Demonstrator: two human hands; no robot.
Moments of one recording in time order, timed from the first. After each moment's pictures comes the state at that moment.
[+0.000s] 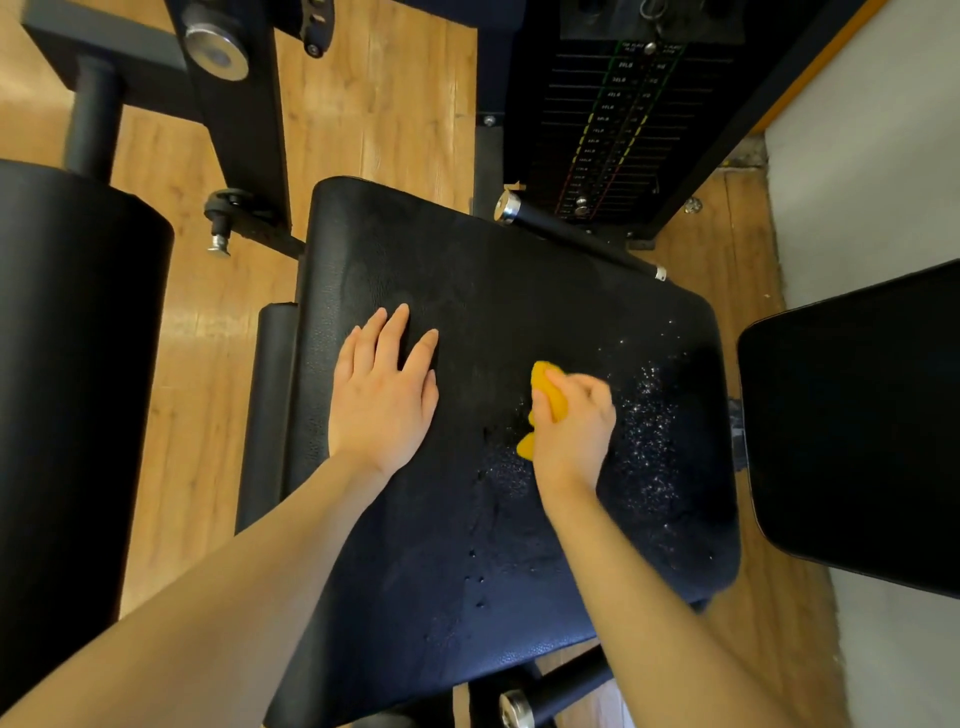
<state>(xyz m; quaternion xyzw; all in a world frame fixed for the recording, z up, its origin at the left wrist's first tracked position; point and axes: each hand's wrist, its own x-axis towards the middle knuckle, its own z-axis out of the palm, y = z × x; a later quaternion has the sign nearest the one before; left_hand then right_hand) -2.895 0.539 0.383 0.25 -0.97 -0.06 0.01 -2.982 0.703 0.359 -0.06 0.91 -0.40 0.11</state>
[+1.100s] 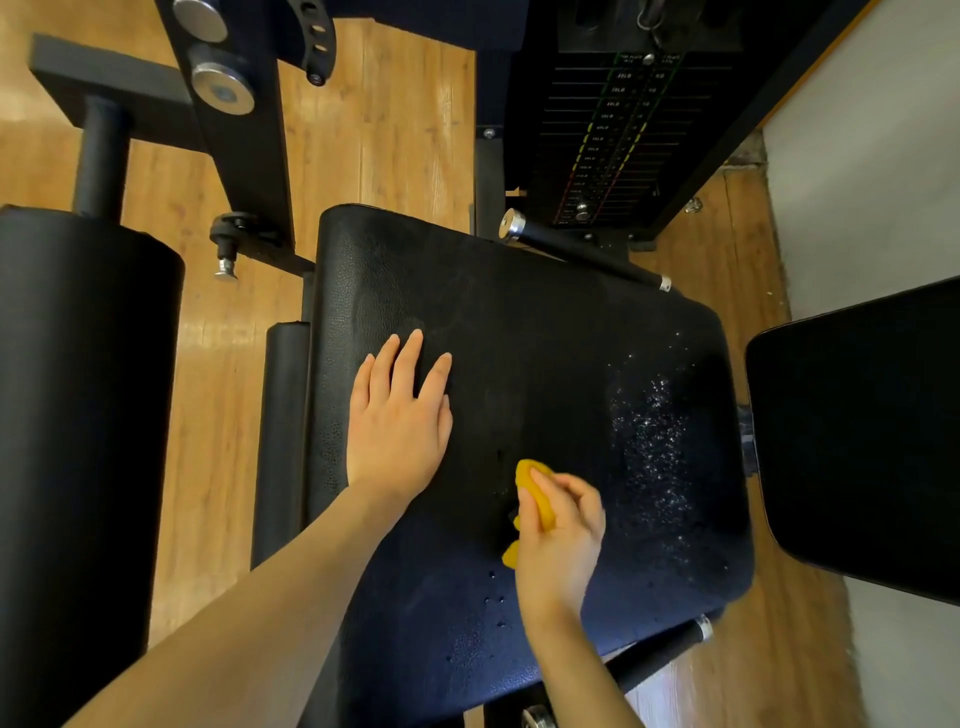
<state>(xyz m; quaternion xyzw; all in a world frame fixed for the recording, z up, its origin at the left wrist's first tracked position) -2.896 0.538 0.383 0.25 -0.97 -0.03 0.00 -2.896 0.722 0.366 -0.02 0.90 -0.43 0.09</state>
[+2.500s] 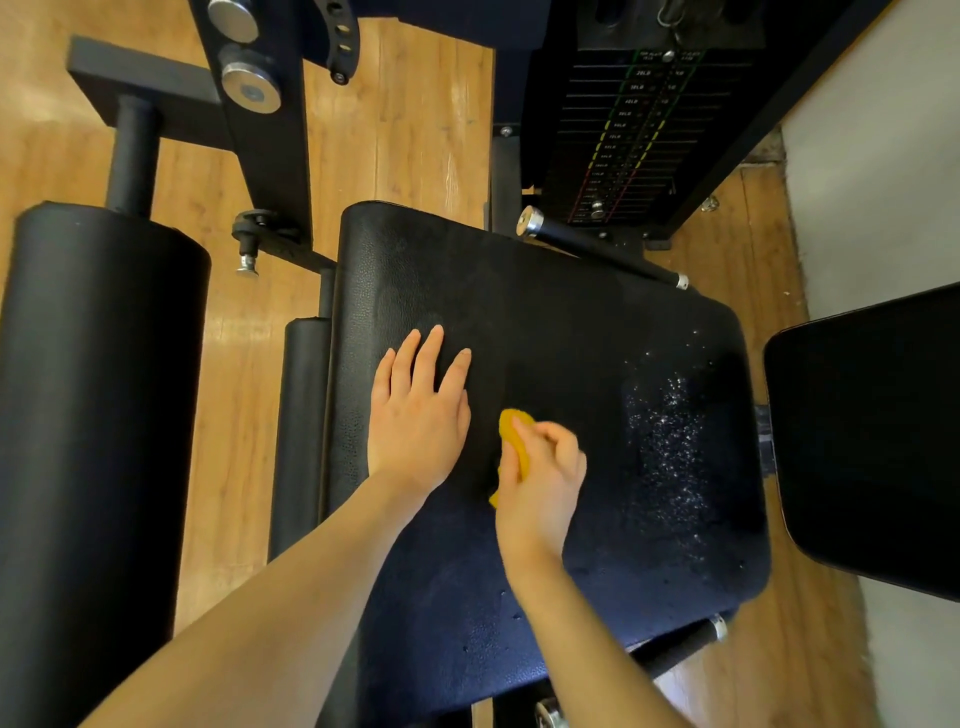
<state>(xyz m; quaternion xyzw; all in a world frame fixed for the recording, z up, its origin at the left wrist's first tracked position) -2.895 0.538 0.383 0.25 -0.97 -0.04 0.00 -2.911 0.672 0.374 -0.07 0.92 -0.38 0.09</state>
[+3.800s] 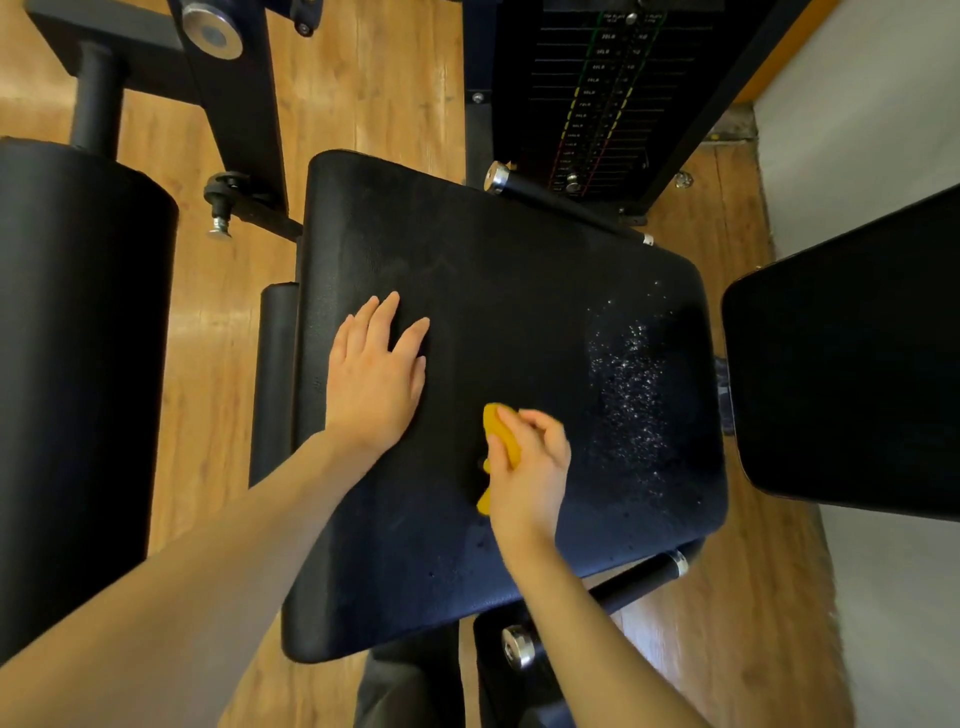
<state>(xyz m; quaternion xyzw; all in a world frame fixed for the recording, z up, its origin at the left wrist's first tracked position) -2.873 0.548 0.394 0.25 -0.96 -0.09 -0.01 -2.886 0.730 0.377 -0.09 0.88 -0.44 0.14</state>
